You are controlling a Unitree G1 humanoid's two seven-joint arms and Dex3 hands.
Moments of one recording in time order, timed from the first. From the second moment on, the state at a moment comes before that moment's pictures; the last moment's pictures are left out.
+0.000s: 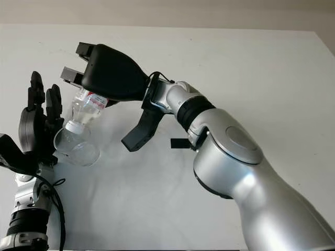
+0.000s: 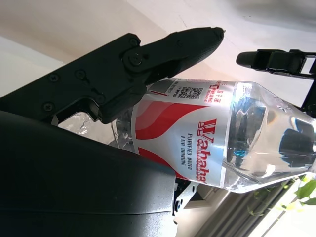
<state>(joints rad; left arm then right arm) -0.38 0.22 0.35 0.43 -0.30 -0.30 -0.19 -1.45 -0.14 0.99 1.28 -1.25 -0.42 -1.03</state>
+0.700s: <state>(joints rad) -0.38 0.22 0.35 0.43 -0.30 -0.30 -0.19 -1.46 -0.15 1.00 1.27 -1.23 -0.48 -1.01</state>
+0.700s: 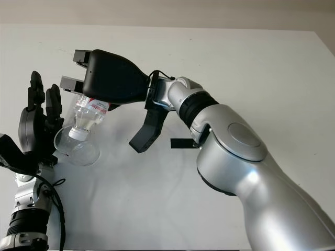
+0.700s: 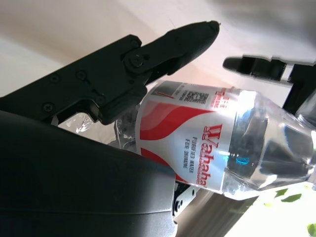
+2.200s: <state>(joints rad) -0.37 0.22 0.35 0.44 -0.31 -0.29 -0.23 -0.50 -0.30 0.04 0.43 -0.09 -0.42 0.17</state>
